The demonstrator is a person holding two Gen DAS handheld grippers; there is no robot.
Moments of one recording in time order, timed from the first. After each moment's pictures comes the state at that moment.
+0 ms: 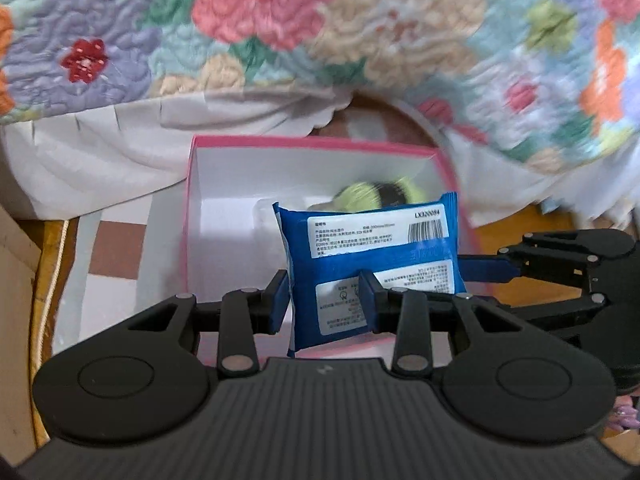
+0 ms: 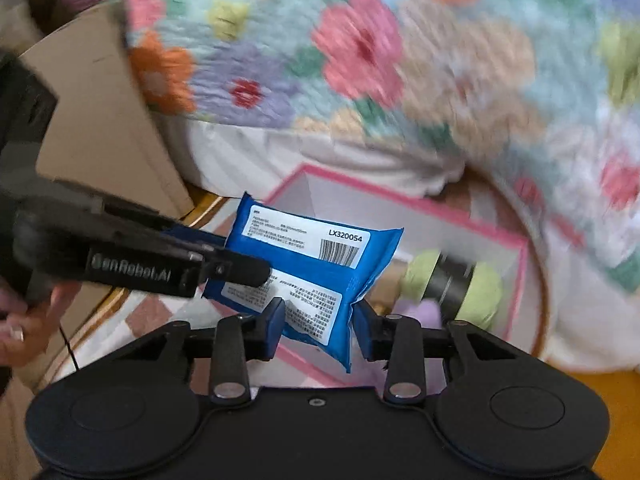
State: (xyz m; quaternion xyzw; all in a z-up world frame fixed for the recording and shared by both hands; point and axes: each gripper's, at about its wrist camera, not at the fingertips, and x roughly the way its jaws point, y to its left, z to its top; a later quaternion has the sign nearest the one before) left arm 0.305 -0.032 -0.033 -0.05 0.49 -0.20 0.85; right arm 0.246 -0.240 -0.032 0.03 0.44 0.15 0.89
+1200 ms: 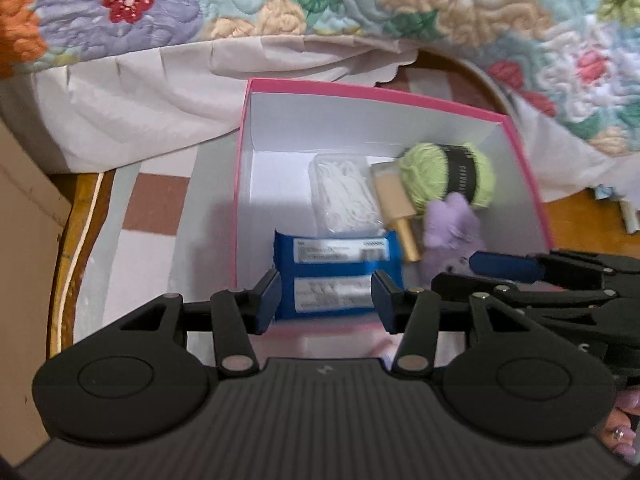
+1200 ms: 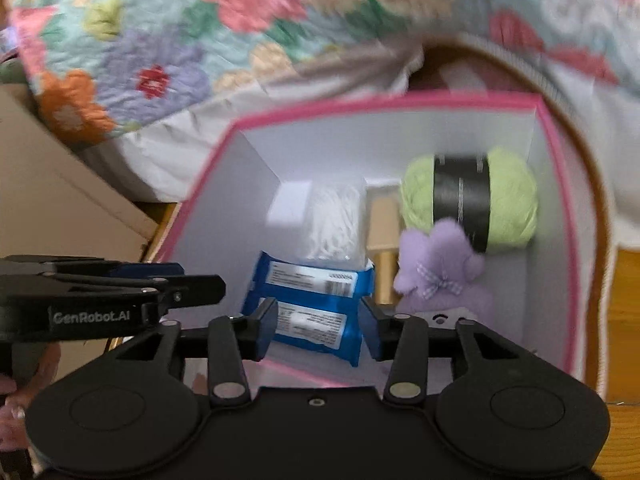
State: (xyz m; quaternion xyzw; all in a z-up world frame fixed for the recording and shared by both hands) left arm 0.297 -0.017 -0.057 -0.05 0.53 -0.14 0.83; right arm 0.263 -0.247 -0.110 0.17 0.47 0.11 0.86
